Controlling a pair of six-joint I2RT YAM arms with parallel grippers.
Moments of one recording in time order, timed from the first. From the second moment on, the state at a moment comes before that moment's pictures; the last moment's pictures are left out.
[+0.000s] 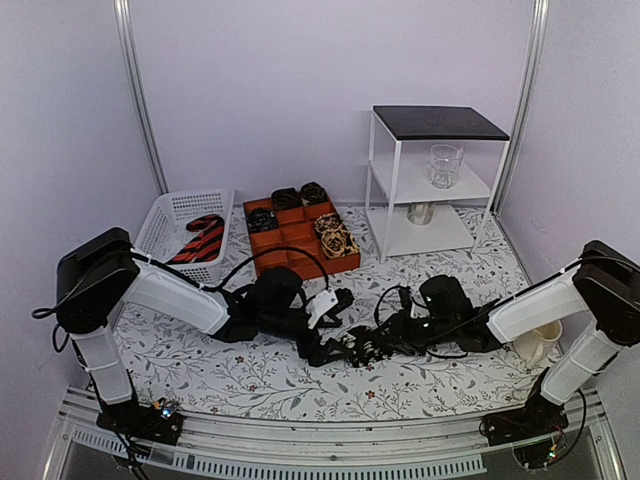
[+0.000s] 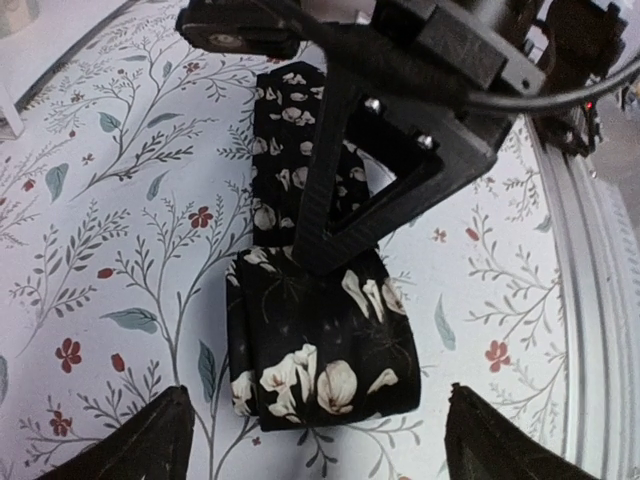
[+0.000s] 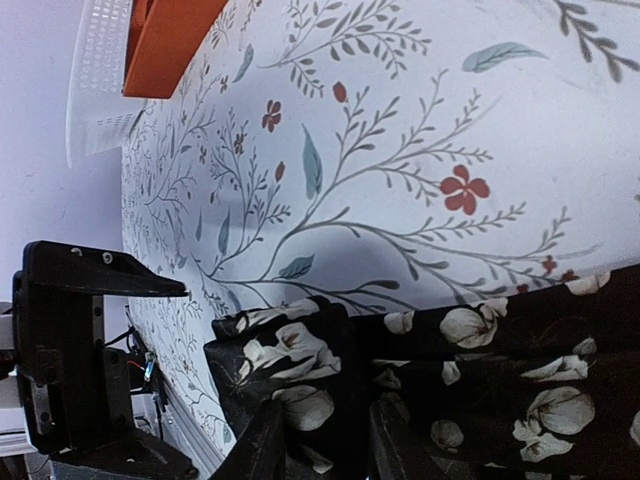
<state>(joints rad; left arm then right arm) -0.98 1.83 0.85 0.39 0.36 0.07 0.82 1.57 0.50 0.39 -0.29 1.07</state>
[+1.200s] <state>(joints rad) -1.02 2.00 0.96 0.37 0.39 0.15 0.86 1.61 0.54 0.39 -0.23 1.14</state>
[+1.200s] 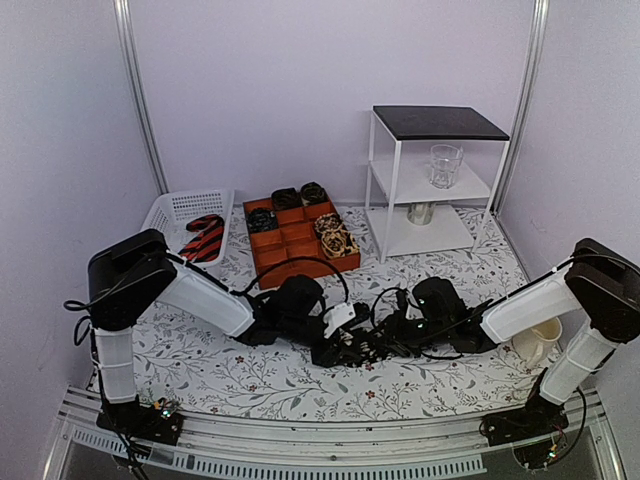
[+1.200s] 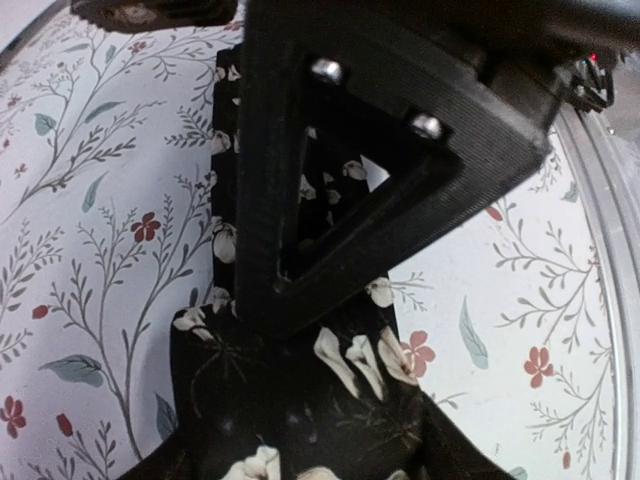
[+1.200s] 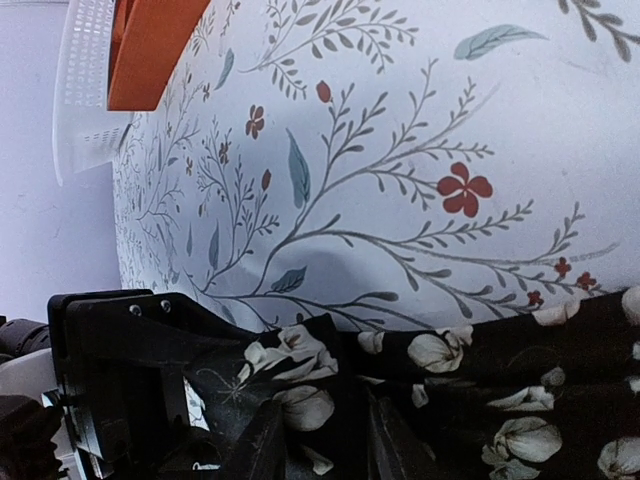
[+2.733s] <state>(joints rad) -1.07 1.91 0.88 0.35 0.45 0.07 0.90 1.56 0.50 0.37 -0.32 1.12</state>
